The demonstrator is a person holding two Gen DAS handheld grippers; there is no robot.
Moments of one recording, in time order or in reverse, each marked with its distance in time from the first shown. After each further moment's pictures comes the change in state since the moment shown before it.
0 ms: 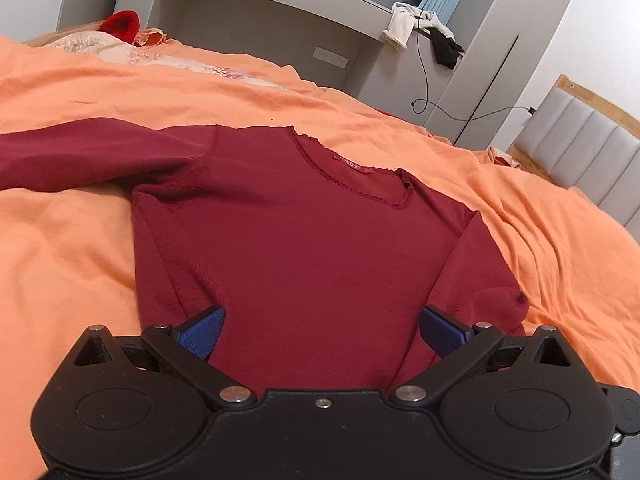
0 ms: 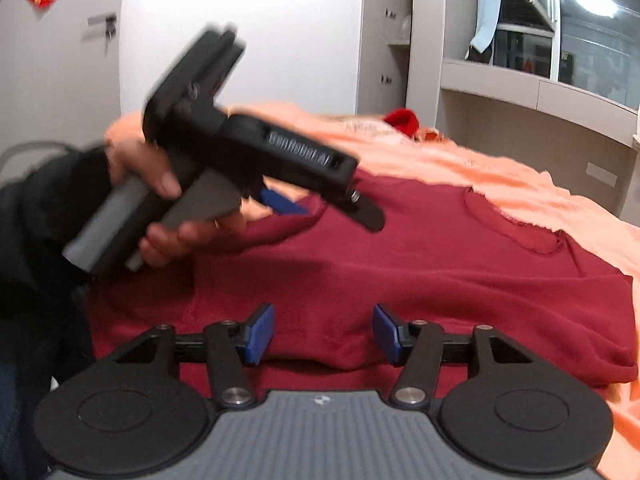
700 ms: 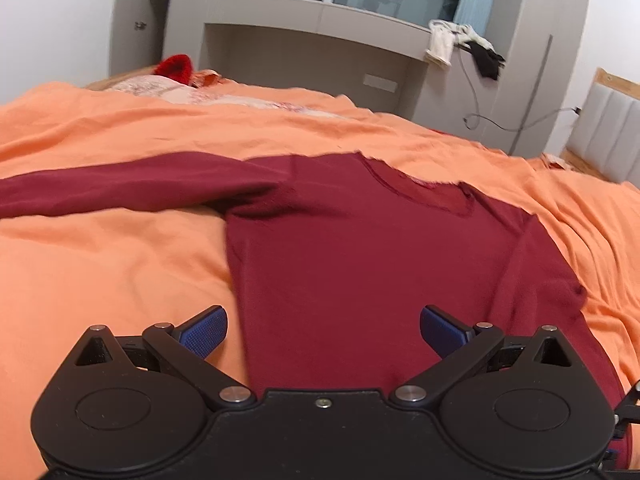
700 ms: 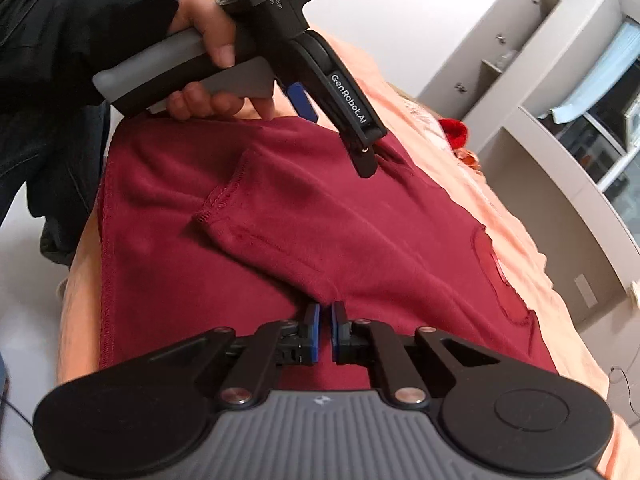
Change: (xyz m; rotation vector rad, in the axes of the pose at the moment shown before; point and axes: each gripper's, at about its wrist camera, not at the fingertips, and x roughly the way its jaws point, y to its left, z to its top) left arm -0.042 0.009 -0.020 0.062 -0.086 0.205; right arm -0.002 0.036 -0.017 -0.511 0.122 -0.114
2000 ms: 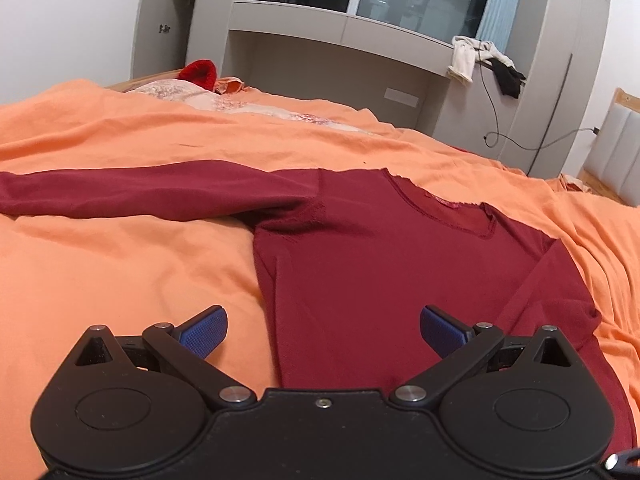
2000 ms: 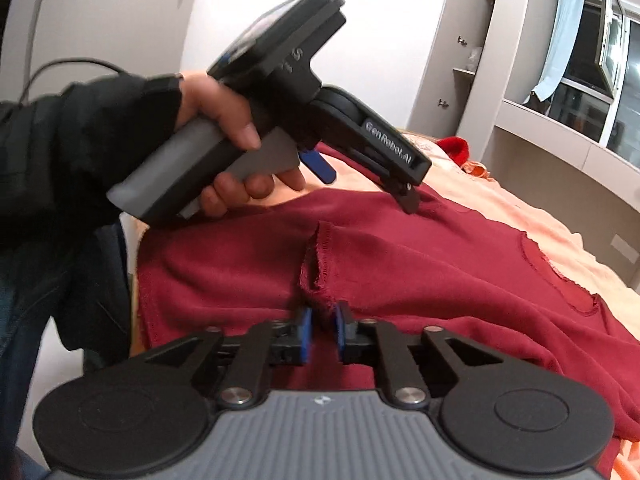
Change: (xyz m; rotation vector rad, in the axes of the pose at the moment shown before) left arm -0.003 0.015 0.007 -0.046 -0.042 0.057; right arm 0.002 0.015 0.023 0.263 -0.196 0.135
